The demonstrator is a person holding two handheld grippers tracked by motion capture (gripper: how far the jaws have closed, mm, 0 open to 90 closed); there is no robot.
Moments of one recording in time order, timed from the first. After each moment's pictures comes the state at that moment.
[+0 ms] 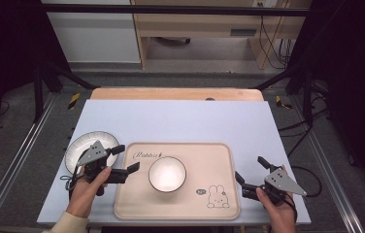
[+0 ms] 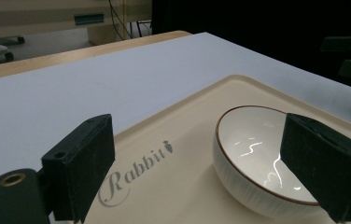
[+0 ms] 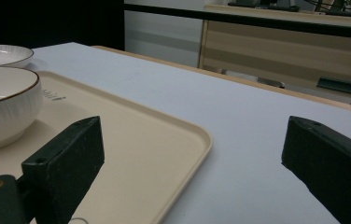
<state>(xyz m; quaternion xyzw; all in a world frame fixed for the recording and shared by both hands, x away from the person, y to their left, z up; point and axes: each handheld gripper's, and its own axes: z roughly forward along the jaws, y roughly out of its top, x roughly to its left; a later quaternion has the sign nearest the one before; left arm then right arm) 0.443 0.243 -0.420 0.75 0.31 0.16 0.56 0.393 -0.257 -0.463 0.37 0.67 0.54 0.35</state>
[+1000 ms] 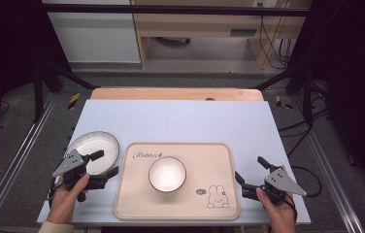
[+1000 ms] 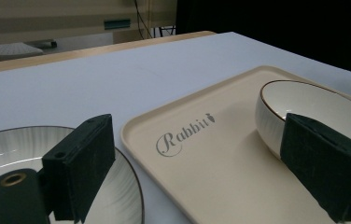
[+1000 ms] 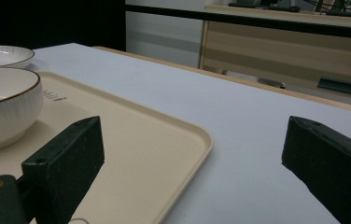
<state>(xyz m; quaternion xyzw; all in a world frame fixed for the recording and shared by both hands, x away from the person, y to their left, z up) 0.430 0.301 -0.443 0.73 0.34 0.19 0.56 0.392 -0.256 -0.464 0.37 0.67 0.54 0.34</state>
